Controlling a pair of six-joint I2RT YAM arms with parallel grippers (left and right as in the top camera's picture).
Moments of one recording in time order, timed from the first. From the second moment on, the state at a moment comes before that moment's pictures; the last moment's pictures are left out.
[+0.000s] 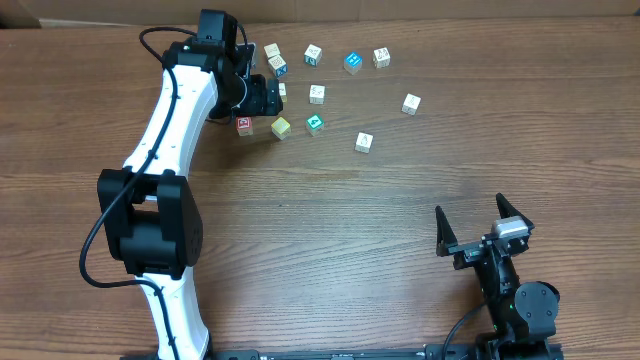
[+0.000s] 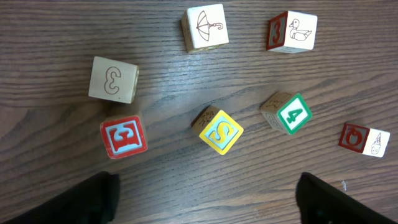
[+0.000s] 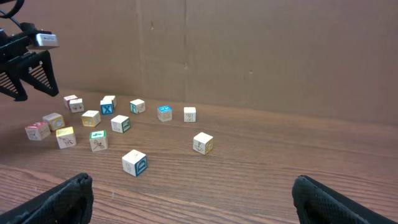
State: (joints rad) left arm -0.13 2.13 1.88 -1.00 0.21 -0.14; right arm 0.08 0.01 0.02 -0.03 -0.12 -0.03
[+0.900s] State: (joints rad) left arm -0.29 2.18 1.88 -0.94 -0.03 -0.15; right arm 0.08 0.01 0.02 -0.03 -0.12 -0.03
